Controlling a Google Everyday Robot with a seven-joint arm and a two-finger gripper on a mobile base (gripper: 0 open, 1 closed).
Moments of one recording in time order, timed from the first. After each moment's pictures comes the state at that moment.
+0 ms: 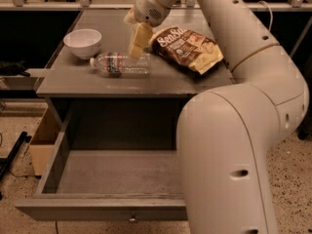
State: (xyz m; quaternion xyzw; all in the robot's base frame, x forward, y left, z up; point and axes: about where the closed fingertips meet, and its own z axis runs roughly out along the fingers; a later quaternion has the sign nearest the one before) arm 0.701 0.070 0.922 -0.72 0.61 0.18 0.26
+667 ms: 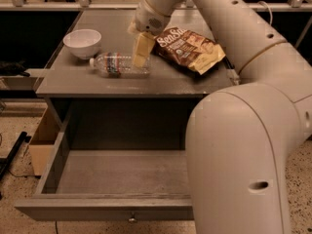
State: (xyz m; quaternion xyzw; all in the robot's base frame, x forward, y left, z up) arm 0.686 0.070 0.898 -0.73 0.62 0.16 0.22
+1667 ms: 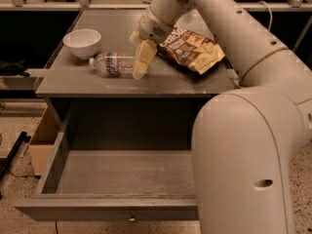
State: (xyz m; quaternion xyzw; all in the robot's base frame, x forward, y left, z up) arm 0.681 0.061 0.878 -0.72 0.63 0.20 0.22
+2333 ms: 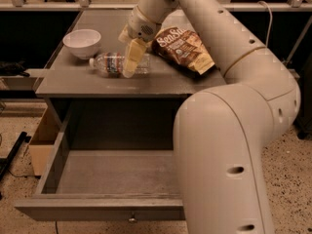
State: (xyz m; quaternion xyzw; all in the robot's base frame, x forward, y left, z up) arm 0.690 0.091 0.876 -0.73 0.61 0.20 0.22
